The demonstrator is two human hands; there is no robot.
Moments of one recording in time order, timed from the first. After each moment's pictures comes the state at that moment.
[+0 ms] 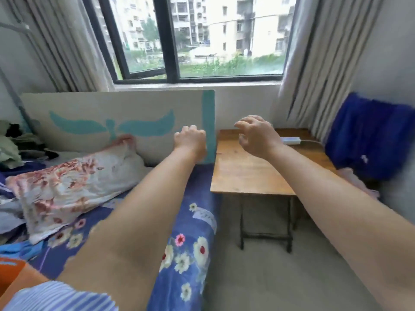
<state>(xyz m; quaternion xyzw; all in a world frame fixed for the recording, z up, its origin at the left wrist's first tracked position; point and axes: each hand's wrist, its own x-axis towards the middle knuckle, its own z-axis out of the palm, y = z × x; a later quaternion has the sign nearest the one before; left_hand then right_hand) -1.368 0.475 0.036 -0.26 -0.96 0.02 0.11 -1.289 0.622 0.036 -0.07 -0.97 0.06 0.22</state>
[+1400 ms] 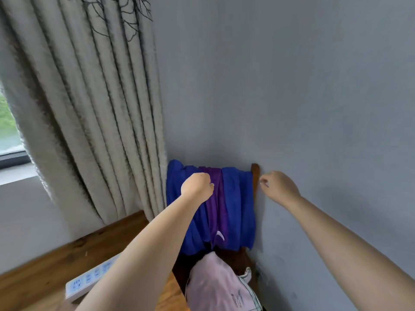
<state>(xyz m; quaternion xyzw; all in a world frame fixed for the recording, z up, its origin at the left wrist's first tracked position) -1.445 1.395 -0.022 -0.57 -0.79 -0.18 -0.10 -1.246 1.459 -0.019 -0.54 -0.82 0.05 0.17</state>
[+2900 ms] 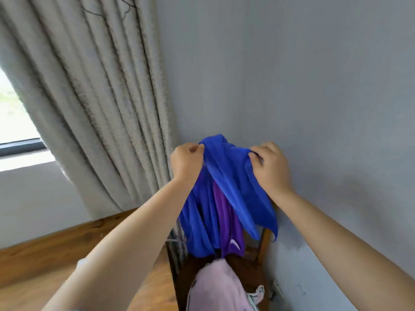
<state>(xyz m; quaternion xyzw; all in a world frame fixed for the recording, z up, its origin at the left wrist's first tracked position) -1.455 1.455 0.016 -0.30 -0.76 -0.57 -0.08 -1.305 1.531 0.001 -0.33 -0.81 0.12 0.48</state>
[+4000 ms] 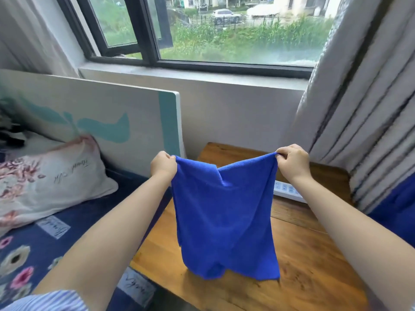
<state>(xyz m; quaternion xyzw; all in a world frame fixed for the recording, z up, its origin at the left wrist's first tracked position) -1.690 0.878 -0.087 0.15 -0.91 -0.38 0.02 -1.623 1.153 -0.098 -0.17 -0.90 0.33 0.22</state>
